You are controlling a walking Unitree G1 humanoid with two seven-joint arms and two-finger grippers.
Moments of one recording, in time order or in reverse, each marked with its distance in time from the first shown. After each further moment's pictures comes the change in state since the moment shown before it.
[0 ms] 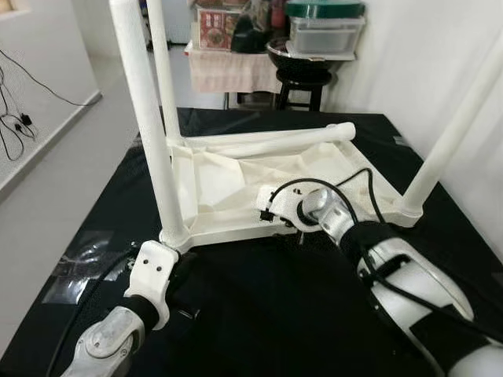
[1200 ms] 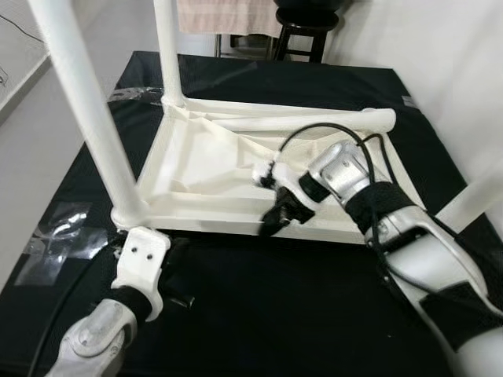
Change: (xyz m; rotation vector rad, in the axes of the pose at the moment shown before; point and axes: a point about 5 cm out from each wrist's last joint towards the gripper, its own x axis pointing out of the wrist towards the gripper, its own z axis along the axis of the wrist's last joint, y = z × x) left arm -0.007 -0.001 0.023 0.010 -0.014 0.028; right arm -0.041 0.034 0.053 0.420 -0.277 0.625
